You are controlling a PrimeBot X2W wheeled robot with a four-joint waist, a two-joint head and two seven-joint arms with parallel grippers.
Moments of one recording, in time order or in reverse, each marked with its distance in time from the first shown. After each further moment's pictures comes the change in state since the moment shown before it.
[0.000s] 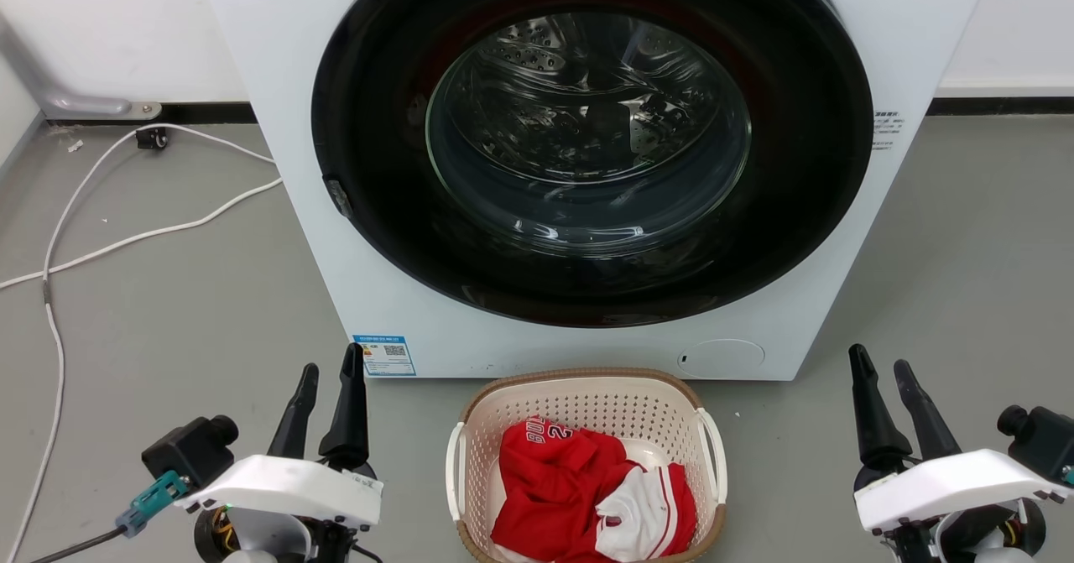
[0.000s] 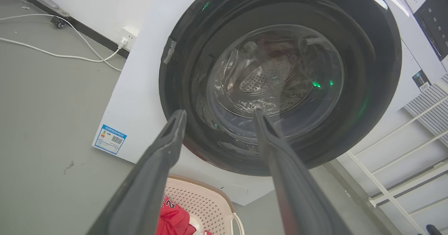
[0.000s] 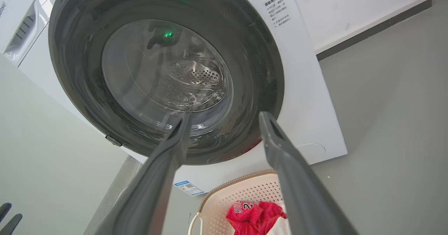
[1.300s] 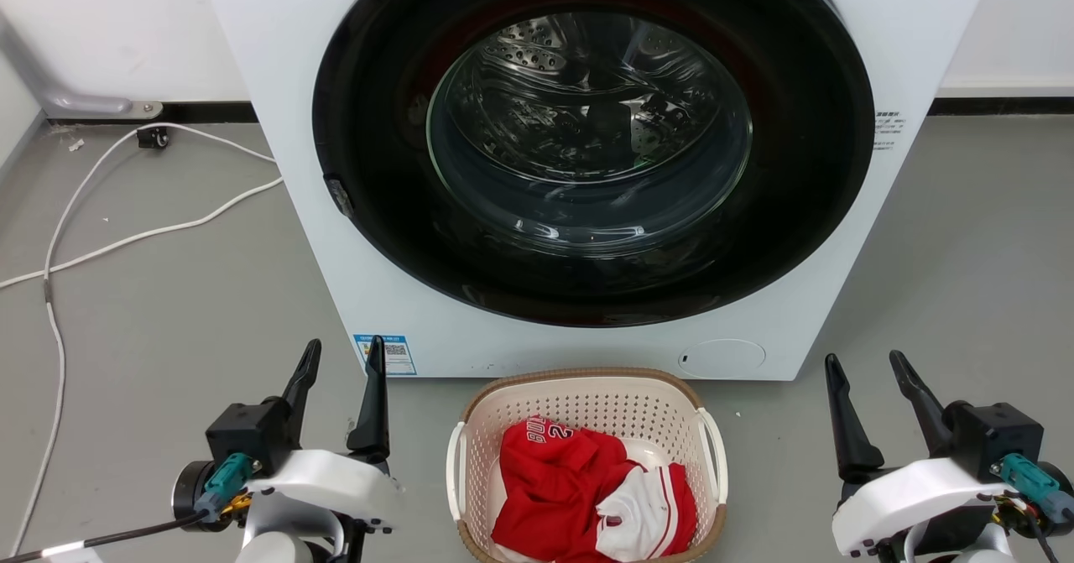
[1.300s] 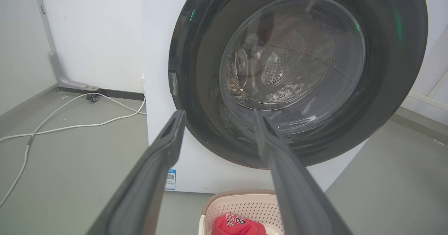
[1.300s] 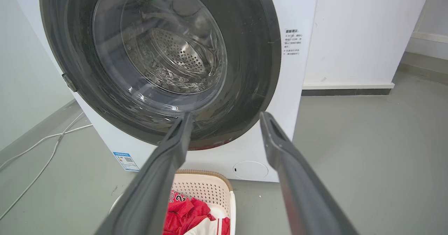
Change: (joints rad) left arm -0.041 0.029 -0.053 0.048 0.424 0.043 -0.095; right arm 0.025 0.002 0.018 -0.065 -0.478 0.000 -0.010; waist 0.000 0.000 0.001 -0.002
